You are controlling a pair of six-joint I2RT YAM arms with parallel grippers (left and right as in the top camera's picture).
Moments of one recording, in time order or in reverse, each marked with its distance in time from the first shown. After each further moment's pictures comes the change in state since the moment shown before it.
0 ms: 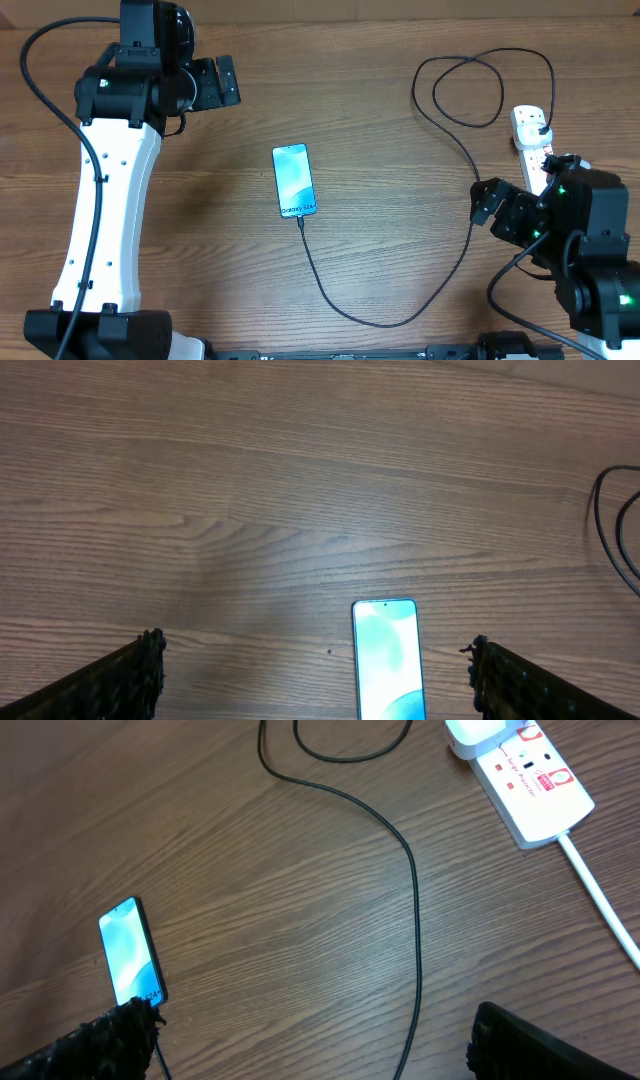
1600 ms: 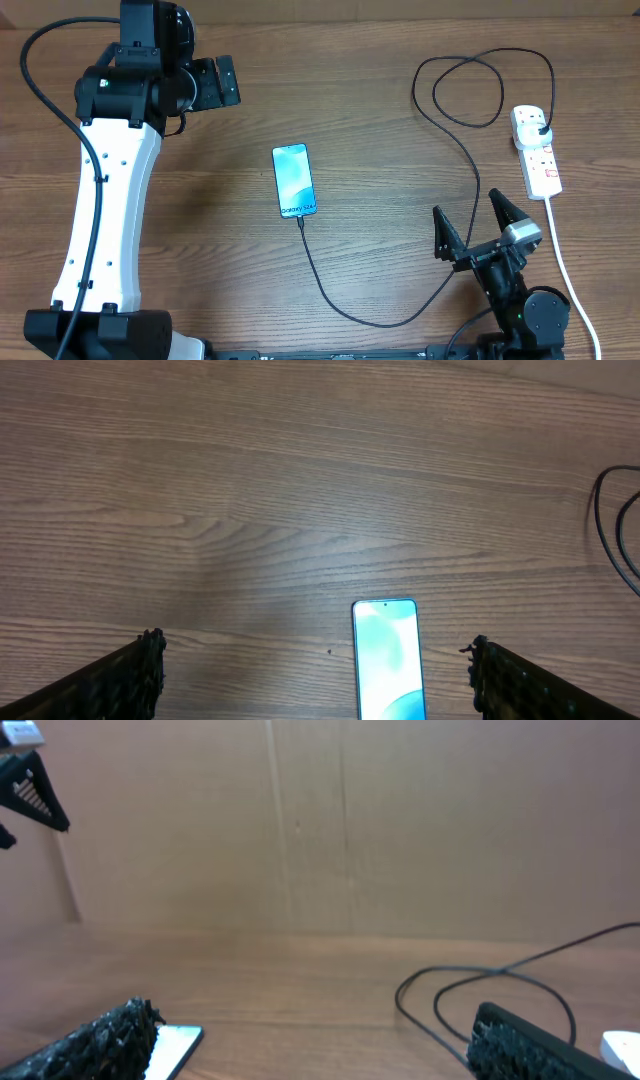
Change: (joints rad) left arm 0.000 0.000 0.000 0.000 0.000 0.000; right arm 0.058 -0.847 -1.077 1.223 -0.180 -0.312
